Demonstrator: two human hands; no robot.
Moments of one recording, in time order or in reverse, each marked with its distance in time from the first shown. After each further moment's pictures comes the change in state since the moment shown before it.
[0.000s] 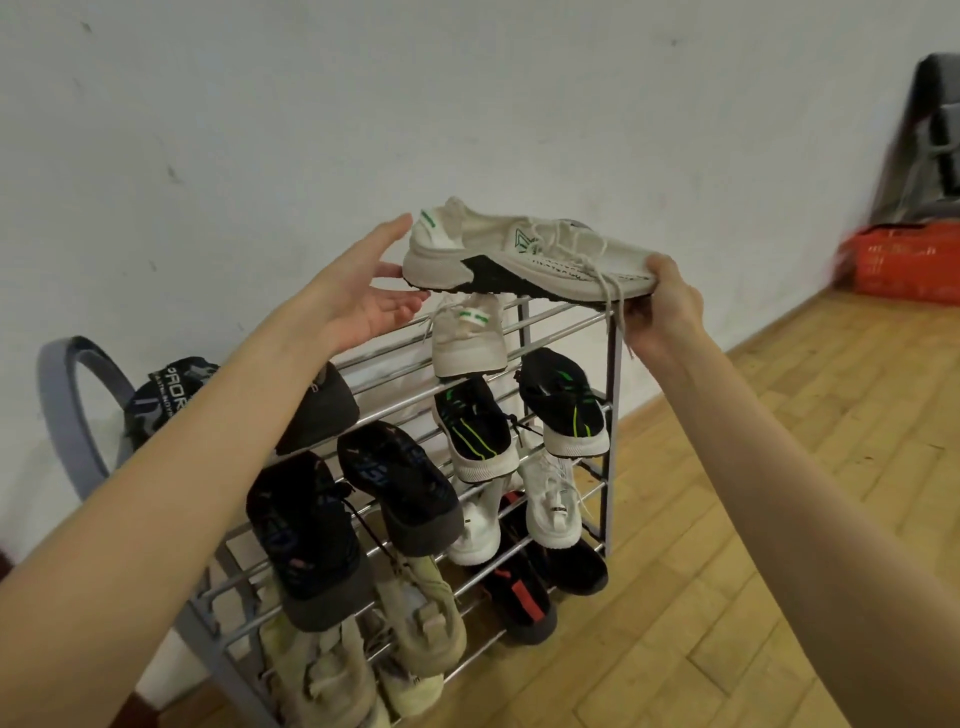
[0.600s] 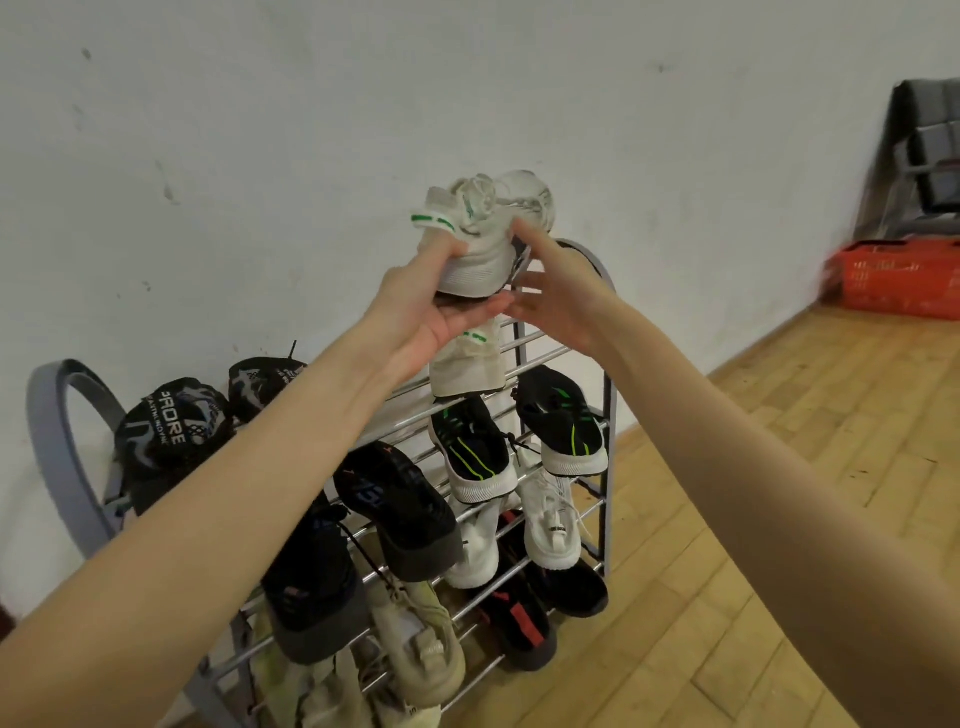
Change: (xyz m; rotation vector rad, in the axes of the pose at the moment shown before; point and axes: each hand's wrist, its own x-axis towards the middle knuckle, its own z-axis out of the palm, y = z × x) left_hand -0.023 -0.003 0.056 -0.351 -0.165 0.157; right_hand -0.038 0.014 0.069 -0.496 -0.556 0.081
